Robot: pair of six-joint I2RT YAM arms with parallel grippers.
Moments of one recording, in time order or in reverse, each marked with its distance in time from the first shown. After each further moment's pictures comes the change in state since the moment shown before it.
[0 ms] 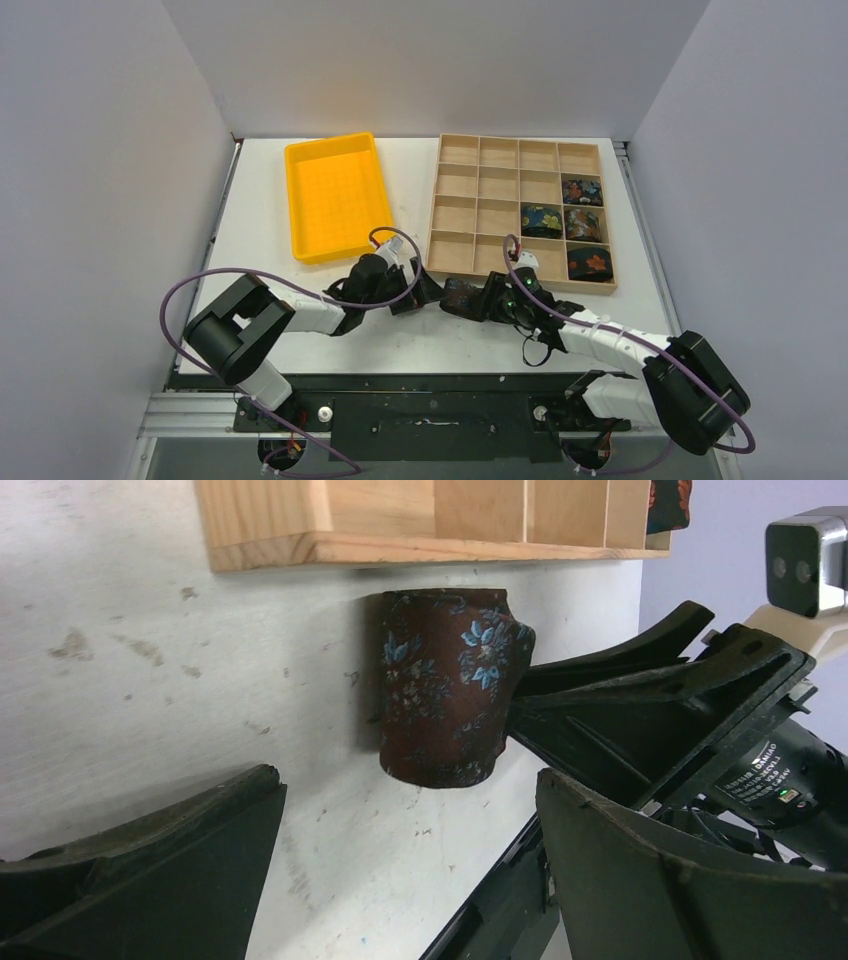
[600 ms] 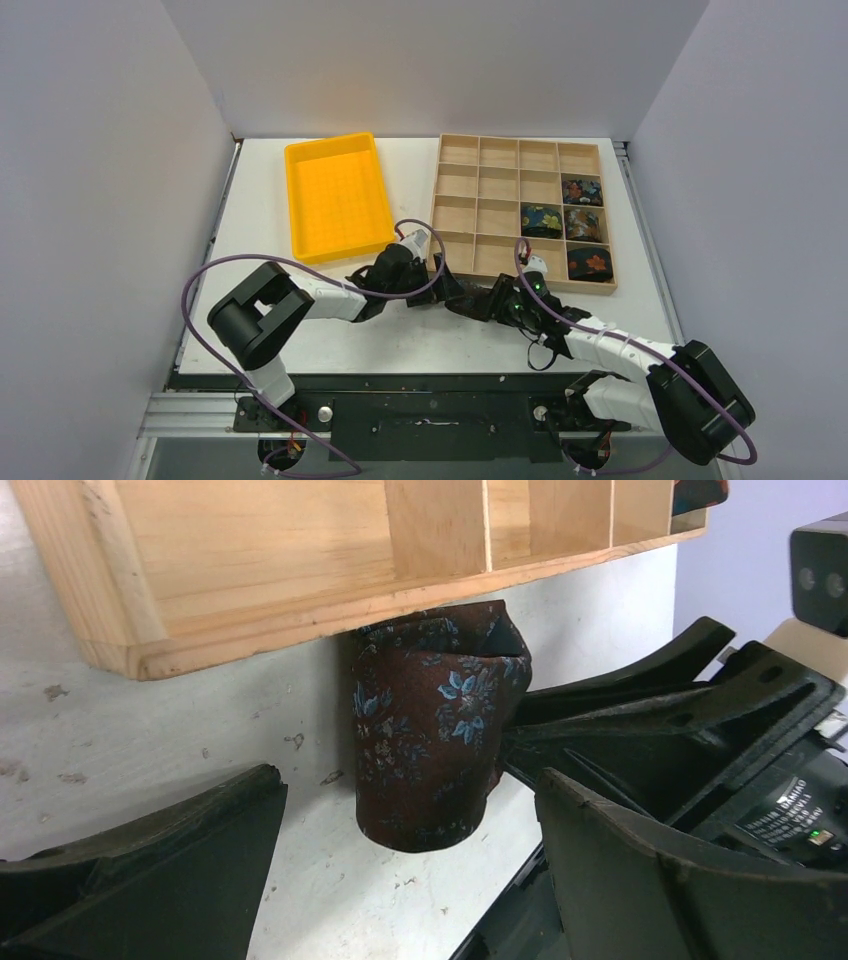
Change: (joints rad) left arm -0.070 0.121 0.196 -0.121 -0.026 0.068; right arm -0.045 -0.048 -0.067 0.040 -0.018 0.051
